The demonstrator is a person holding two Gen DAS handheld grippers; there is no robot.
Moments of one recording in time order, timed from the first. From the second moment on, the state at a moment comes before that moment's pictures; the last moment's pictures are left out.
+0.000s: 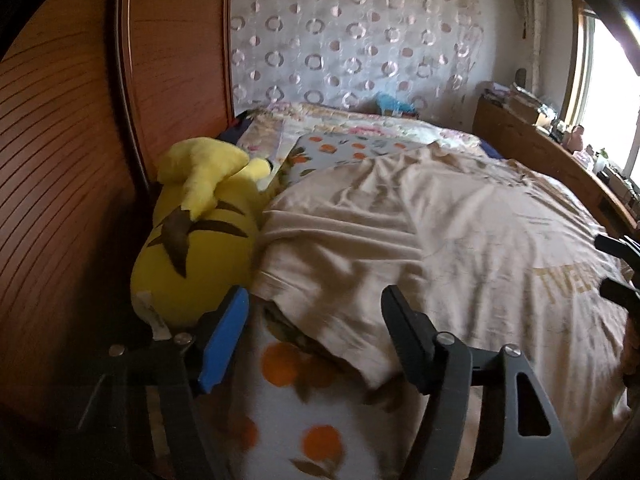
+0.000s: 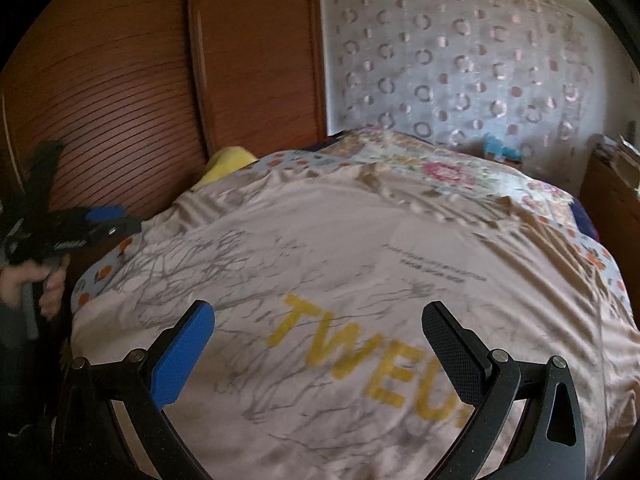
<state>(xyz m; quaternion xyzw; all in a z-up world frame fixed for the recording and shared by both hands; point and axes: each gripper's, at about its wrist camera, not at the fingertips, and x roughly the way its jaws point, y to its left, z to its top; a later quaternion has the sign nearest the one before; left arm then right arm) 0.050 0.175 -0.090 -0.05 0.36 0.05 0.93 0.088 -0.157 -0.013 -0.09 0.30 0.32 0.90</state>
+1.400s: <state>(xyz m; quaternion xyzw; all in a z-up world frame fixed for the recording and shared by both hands) 0.101 0.062 0.000 0.01 0.32 -0.11 0.94 0.066 -0.190 -0.015 -0.02 0.29 0.29 0.91</state>
